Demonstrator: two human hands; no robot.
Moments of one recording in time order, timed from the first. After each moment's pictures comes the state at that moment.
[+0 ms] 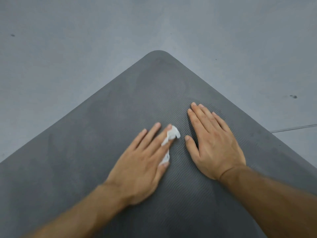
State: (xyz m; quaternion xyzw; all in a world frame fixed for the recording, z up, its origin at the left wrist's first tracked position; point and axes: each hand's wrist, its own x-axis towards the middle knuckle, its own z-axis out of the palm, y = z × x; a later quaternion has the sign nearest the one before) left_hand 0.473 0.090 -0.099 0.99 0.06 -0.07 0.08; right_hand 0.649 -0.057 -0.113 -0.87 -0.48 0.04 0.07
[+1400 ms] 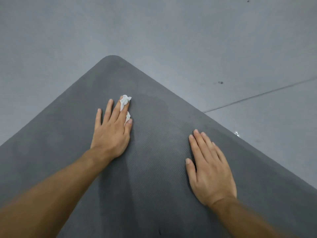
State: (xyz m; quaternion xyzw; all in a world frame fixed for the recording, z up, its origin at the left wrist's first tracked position) left_hand 0.541 0.078 -0.108 0.96 0.25 -0.04 0.12; right_hand 0.609 -0.217 -0.107 -0.93 -0.35 0.08 0.07
